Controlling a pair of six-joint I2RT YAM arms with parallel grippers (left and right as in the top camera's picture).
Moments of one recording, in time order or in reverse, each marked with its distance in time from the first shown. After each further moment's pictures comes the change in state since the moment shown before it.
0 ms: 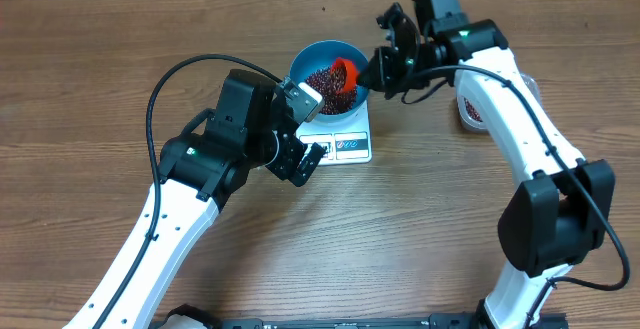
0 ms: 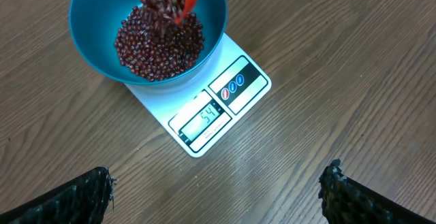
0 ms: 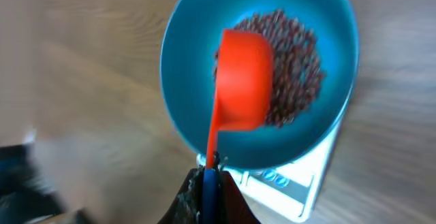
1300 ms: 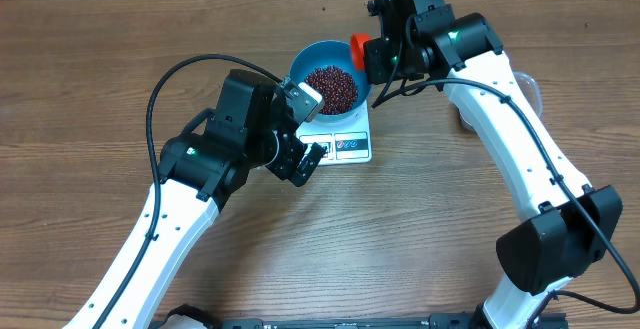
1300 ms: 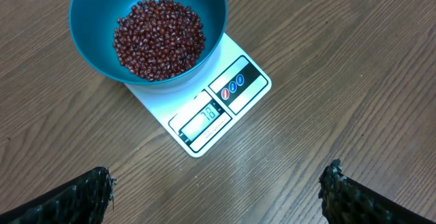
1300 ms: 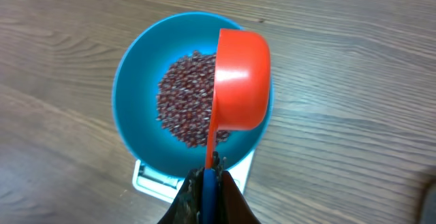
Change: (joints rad) left arm 0.000 0.000 0.000 0.000 0.000 0.000; right arm 0.099 -0.064 0.103 -0.076 0.375 -0.047
